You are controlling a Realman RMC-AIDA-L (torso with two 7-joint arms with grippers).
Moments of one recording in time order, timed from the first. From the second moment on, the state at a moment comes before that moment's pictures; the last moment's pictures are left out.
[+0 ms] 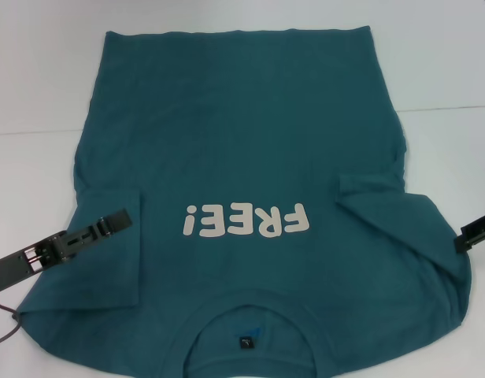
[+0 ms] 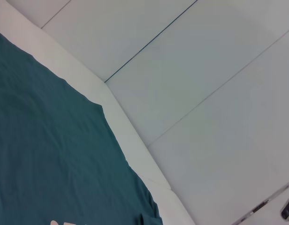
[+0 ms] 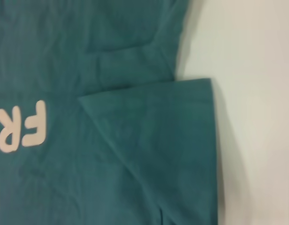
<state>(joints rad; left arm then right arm) -0.42 -2.14 0.44 0.67 1.94 1.60 -1.90 0.74 1.85 -0.66 -0.74 -2.76 -1.54 2.69</state>
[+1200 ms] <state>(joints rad) -0.42 -2.14 0.44 0.67 1.94 1.60 -1.90 0.76 1.90 -0.65 -0.63 -2.75 -1.31 2.73</state>
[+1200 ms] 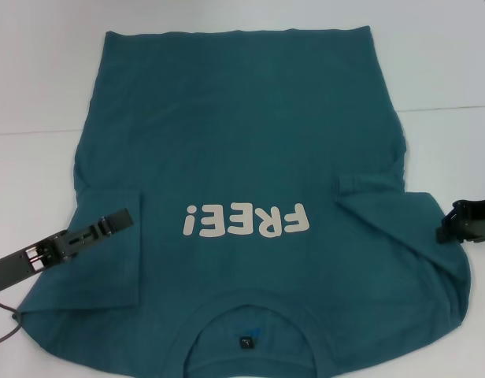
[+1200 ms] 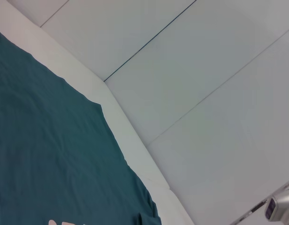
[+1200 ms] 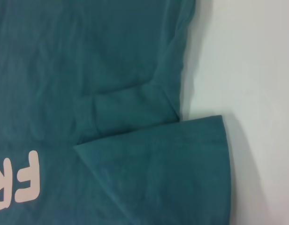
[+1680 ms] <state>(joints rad) -0.42 -2.14 0.44 0.67 1.94 1.60 -1.90 0.76 1.90 -0.65 -0.64 -2.74 -1.32 2.73</state>
